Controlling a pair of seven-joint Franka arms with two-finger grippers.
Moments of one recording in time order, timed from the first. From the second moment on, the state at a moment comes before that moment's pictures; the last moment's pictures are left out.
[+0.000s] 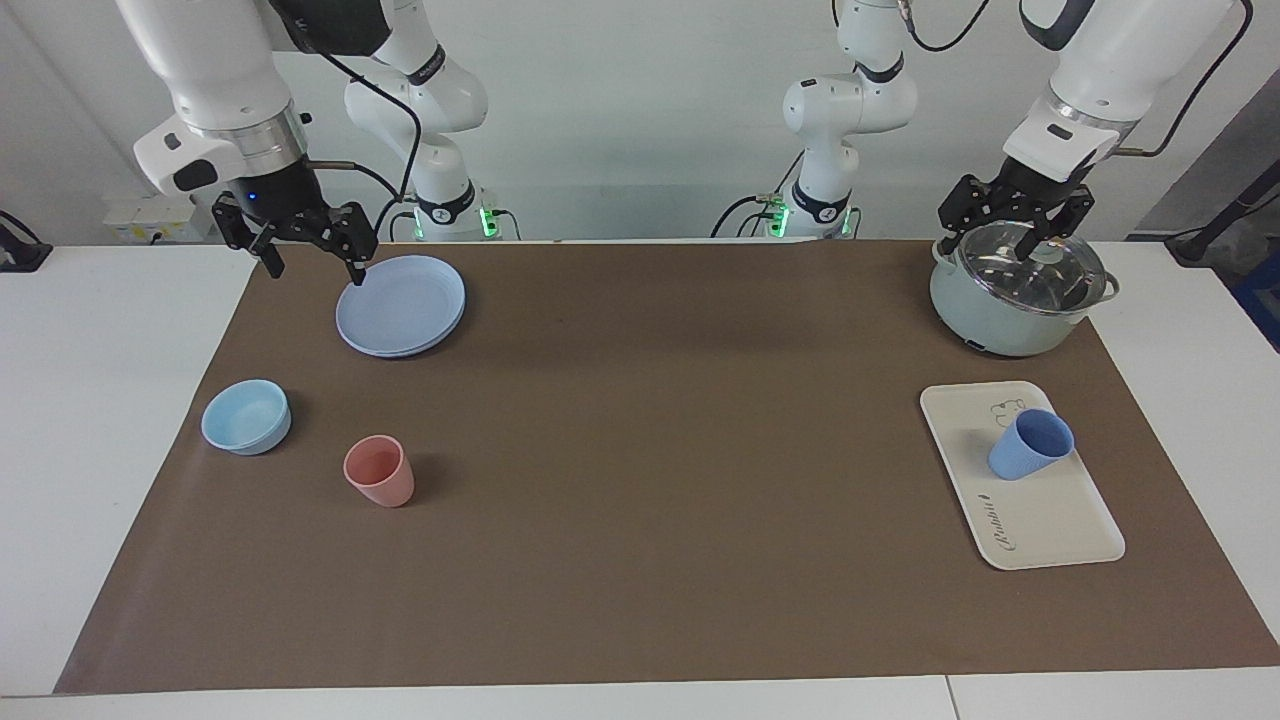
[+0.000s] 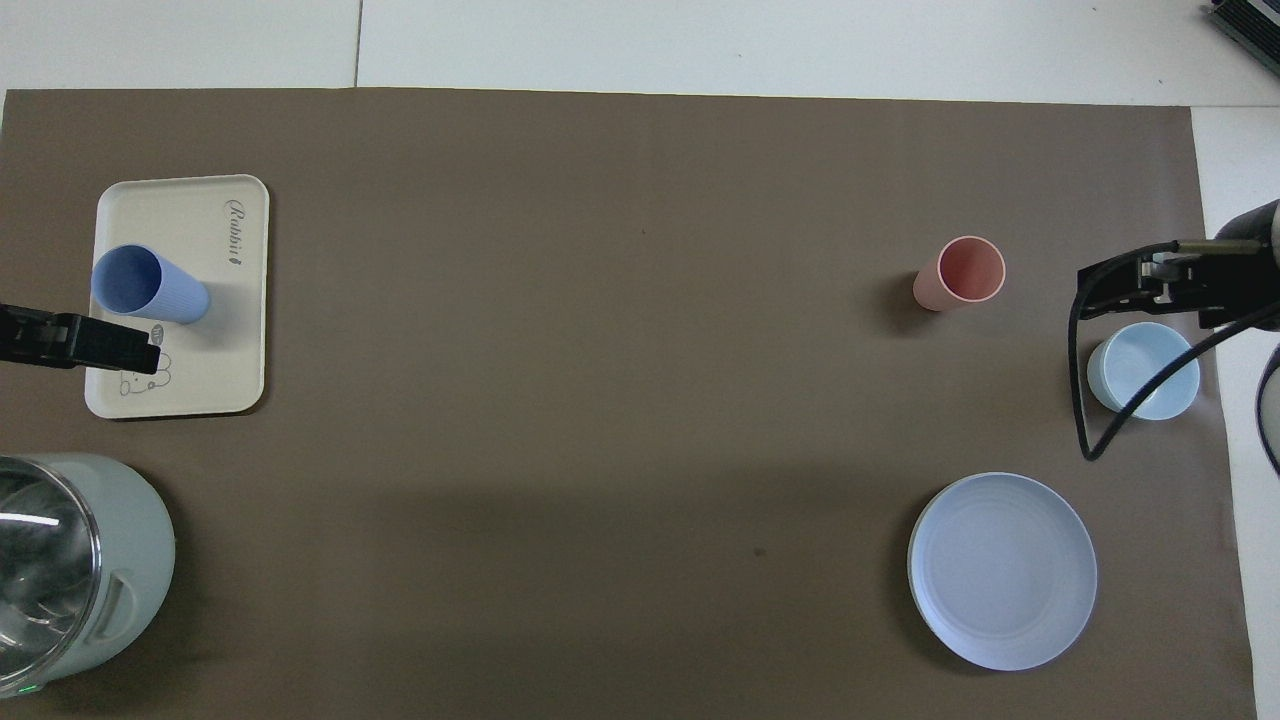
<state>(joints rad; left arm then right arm) 0.02 -0.09 -0.07 -1.65 -0.05 1.55 0.11 0.03 0.02 0.02 -1.52 -0.06 1.54 0.16</state>
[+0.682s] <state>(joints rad) 0.02 -0.09 -0.07 -1.65 -0.04 1.53 0.11 0.03 0.02 0.02 -1.53 -0.05 1.50 0.21</state>
